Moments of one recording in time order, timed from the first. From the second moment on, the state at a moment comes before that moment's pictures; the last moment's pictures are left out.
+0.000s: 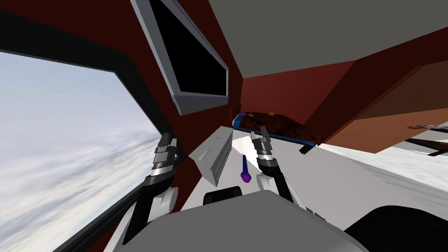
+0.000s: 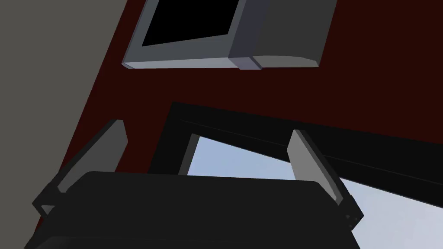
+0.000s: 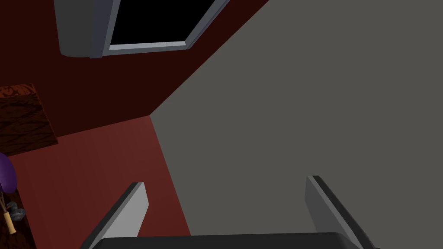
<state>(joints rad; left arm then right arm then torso) 0.48 0.04 0.01 -2.29 -0.11 -0.41 -0.14 0.55 -0.01 0.04 -2.33 0.07 -0.46 -0.10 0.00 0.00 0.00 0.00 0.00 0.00</state>
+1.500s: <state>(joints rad) 0.28 0.28 -0.02 -1.94 0.04 -0.08 -0.06 0.55 -0.01 0.04 -2.33 0.07 -0.46 -0.10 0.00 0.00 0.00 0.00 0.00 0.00</state>
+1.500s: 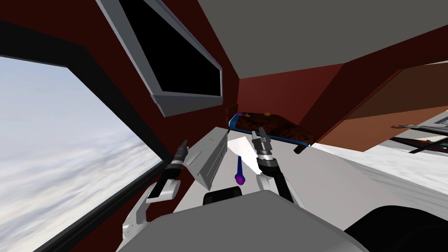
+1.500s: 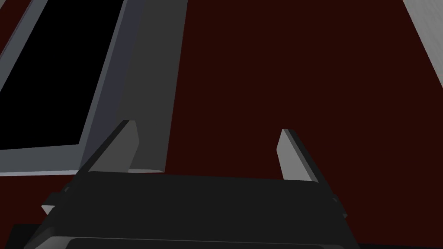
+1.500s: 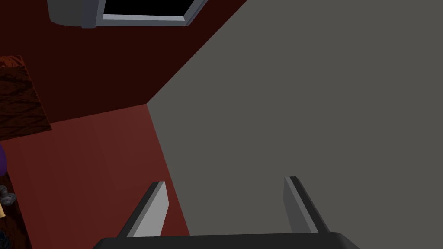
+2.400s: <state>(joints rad) 0.14 0.42 -0.01 -1.69 0.15 0.14 -0.01 0.55 -0.01 0.04 -2.33 0.07 -0.46 -0.10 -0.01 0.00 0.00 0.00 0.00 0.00</state>
